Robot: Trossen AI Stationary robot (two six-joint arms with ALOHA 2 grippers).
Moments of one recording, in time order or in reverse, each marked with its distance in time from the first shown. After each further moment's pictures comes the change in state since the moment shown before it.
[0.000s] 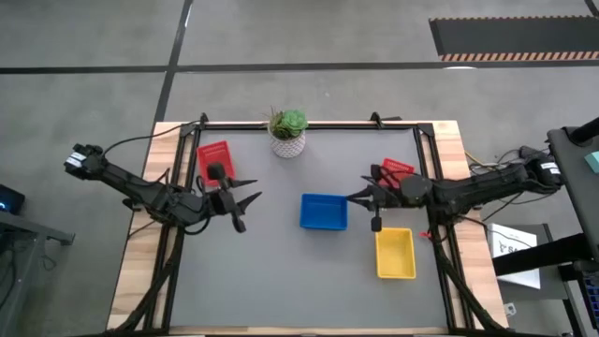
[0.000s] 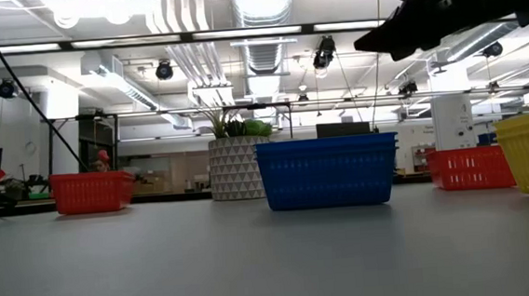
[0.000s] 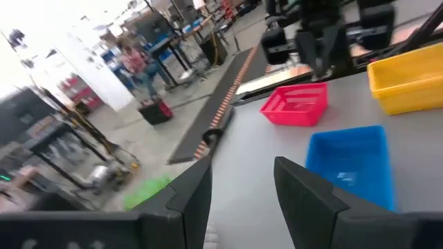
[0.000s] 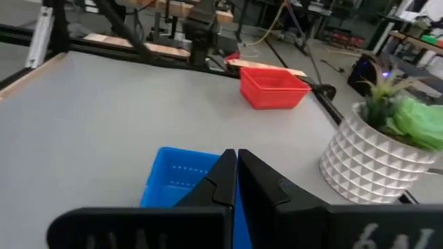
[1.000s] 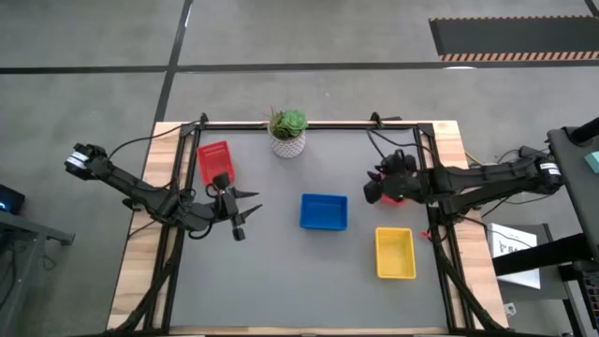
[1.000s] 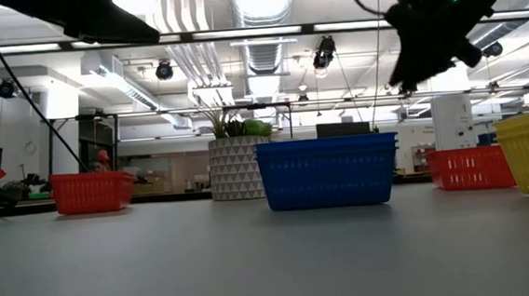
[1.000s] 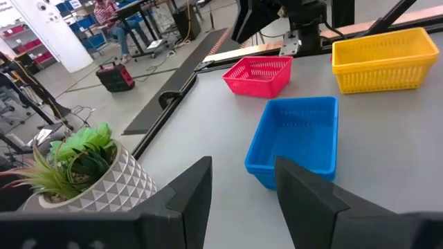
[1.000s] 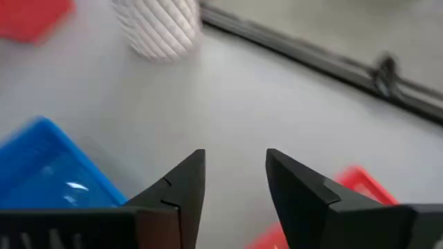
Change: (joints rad) left arm -0.016 0.001 -0.142 -0.003 0.083 -0.293; right arm -0.026 0.028 0.317 -0.948 0.546 0.909
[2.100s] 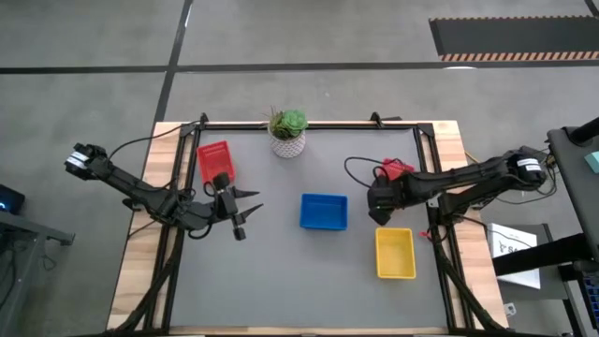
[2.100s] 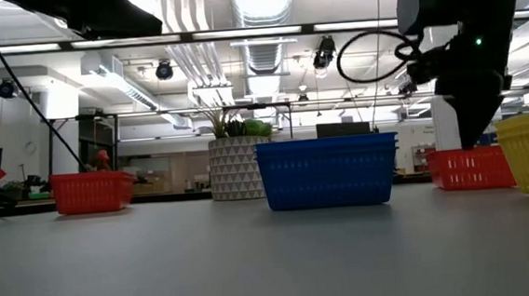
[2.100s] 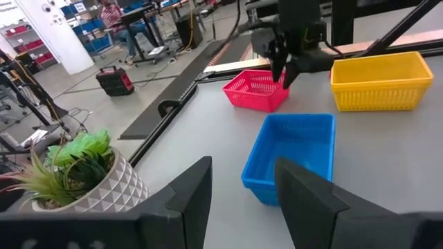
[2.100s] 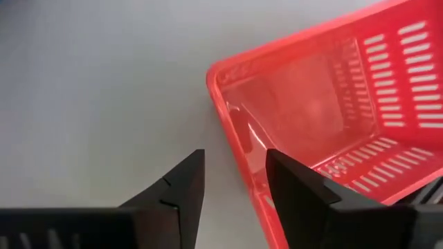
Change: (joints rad) left arm 0.001 0.003 0.002 0.056 -0.003 -0.007; right arm -0.015 0.278 0.037 -0.384 -0.384 0.002
